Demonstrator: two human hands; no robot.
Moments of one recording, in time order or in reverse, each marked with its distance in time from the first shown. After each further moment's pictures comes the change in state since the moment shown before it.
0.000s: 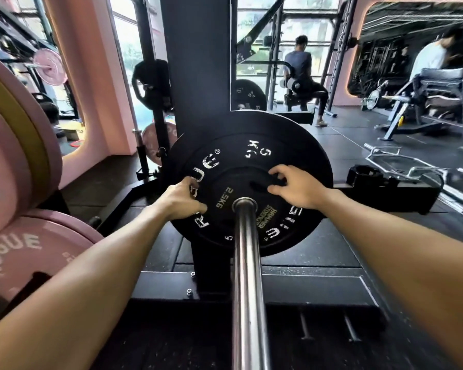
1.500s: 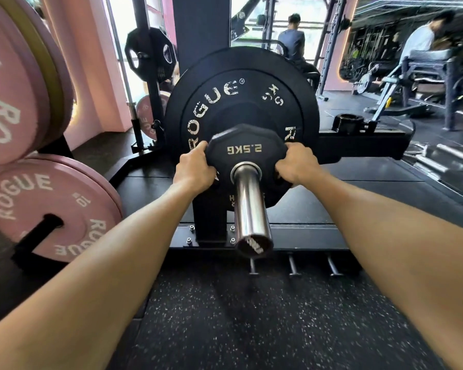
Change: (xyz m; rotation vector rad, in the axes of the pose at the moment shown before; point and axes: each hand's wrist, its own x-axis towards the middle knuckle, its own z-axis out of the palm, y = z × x) left_hand -0.135 -0.005 0.067 -0.031 0.289 0.121; right_hand -0.134 -0.024 0.066 0.071 0.222 0.305
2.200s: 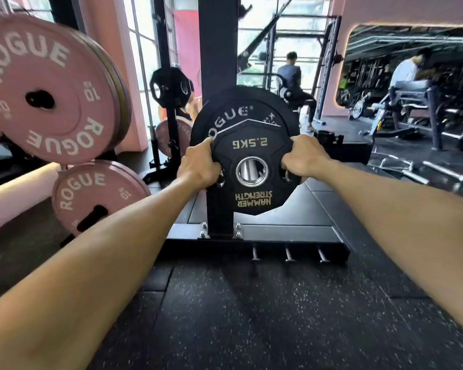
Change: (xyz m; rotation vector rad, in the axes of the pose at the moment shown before) left_hand -0.179 0.046 -0.132 -0.007 0.078 0.154; right_hand -0.202 -0.035 -0.112 -0.083 0.055 -0.211
